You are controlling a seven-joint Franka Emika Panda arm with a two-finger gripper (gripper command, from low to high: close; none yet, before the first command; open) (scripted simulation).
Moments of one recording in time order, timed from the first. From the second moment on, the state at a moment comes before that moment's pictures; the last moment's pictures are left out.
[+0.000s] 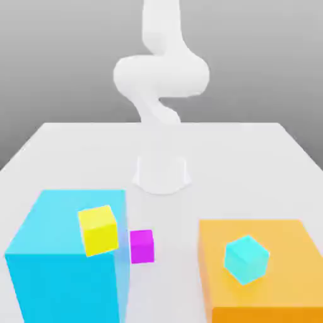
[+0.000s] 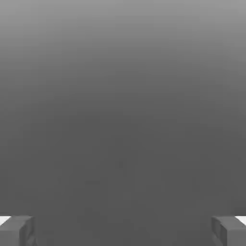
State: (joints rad) arm -0.01 -0.75 0.02 -2.36 -0.02 2.32 0.81
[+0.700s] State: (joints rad) arm -0.05 -0.17 -0.07 -2.90 0.01 2.64 0.60
